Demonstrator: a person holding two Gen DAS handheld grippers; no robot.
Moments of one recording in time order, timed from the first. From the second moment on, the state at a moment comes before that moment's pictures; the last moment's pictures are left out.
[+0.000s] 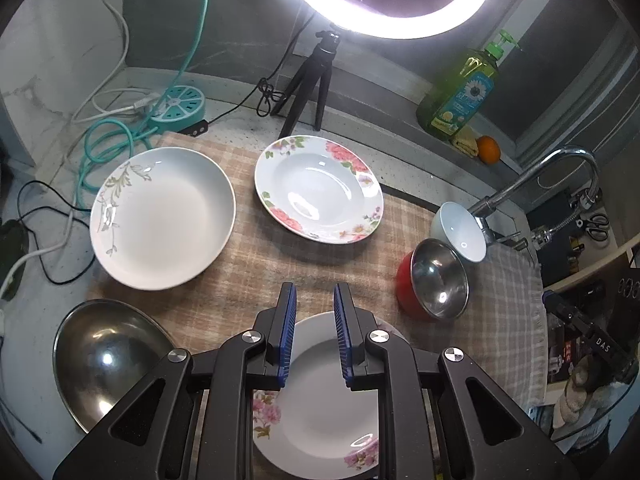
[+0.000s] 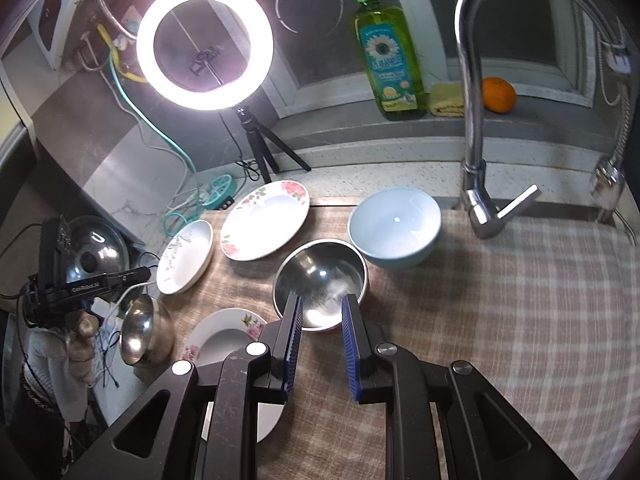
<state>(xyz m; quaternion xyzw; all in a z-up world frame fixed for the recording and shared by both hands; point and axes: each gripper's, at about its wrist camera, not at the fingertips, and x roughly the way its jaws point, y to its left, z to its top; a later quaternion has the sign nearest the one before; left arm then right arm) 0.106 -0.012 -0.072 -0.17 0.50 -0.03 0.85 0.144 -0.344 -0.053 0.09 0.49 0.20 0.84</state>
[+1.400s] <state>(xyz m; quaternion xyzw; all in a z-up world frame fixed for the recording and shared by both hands) 0.265 0.043 -0.145 -0.15 0.60 -0.08 0.78 0.325 -0.222 -0.141 0.14 0.61 0.18 0.76</state>
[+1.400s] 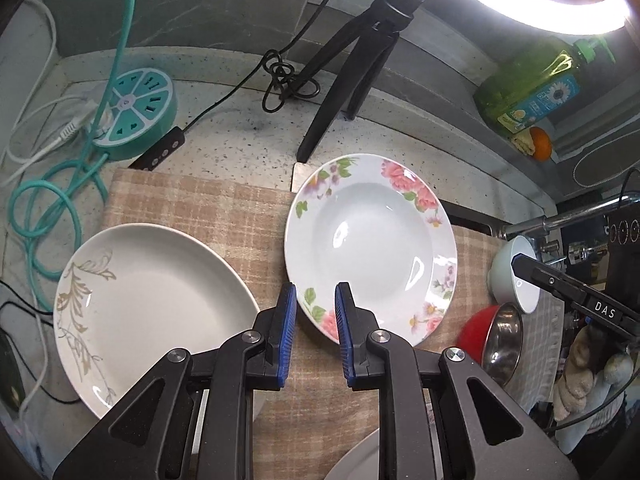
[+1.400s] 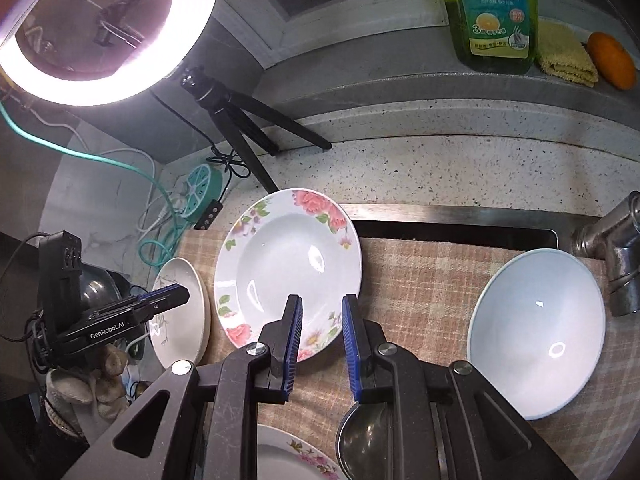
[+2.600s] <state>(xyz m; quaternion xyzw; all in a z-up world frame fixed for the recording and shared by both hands) 0.304 0.055 -0.189 -0.17 0.64 -0.09 0.75 0.379 -0.207 -0.215 0.13 0.67 0.14 0.72</state>
